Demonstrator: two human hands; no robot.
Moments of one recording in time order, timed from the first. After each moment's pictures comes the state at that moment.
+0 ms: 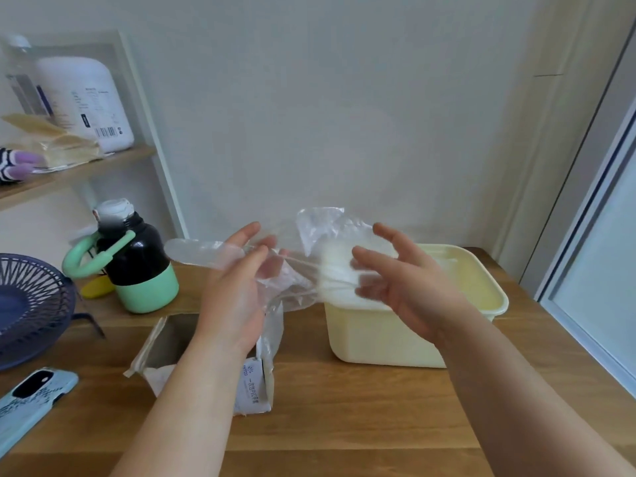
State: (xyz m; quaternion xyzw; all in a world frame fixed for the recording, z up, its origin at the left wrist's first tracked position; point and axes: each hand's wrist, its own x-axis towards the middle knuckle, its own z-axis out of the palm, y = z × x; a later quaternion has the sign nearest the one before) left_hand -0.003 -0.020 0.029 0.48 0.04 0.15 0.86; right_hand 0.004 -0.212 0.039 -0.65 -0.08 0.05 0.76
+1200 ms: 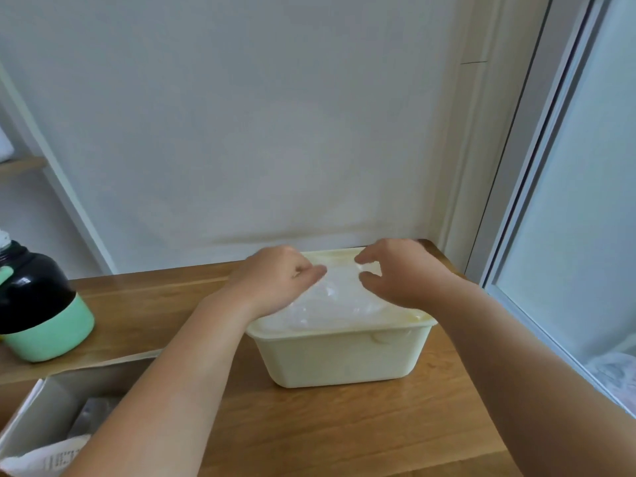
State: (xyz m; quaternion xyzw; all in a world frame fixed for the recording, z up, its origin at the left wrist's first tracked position) left_hand 0.081 -0.105 0.040 0.97 -0.18 0.01 0.18; right_hand 0.061 -0.300 0.046 -0.99 -0.10 -0.05 0.11
